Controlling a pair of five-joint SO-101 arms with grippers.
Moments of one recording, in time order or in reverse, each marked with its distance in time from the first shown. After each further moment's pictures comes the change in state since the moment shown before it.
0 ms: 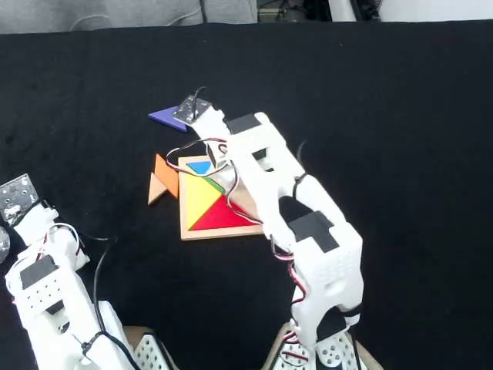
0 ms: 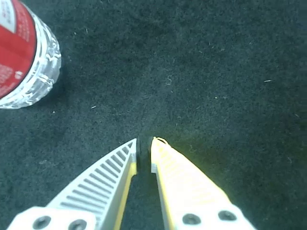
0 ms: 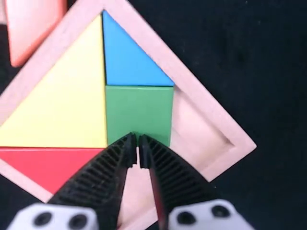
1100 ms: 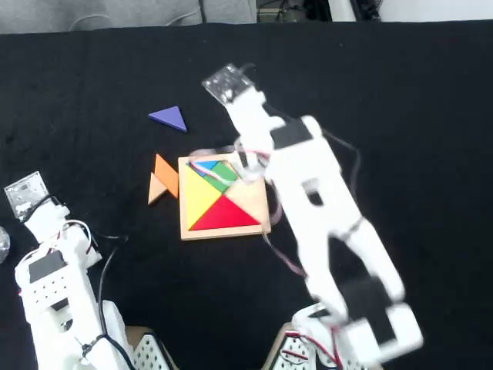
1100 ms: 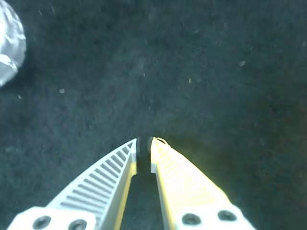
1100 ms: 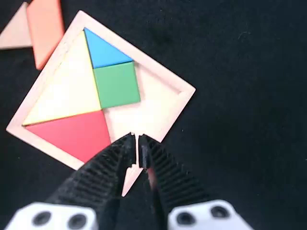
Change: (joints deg) left arm 6.0 0.0 -0.4 4.3 5.8; right arm 4.7 -37.6 22.2 -0.9 -8.0
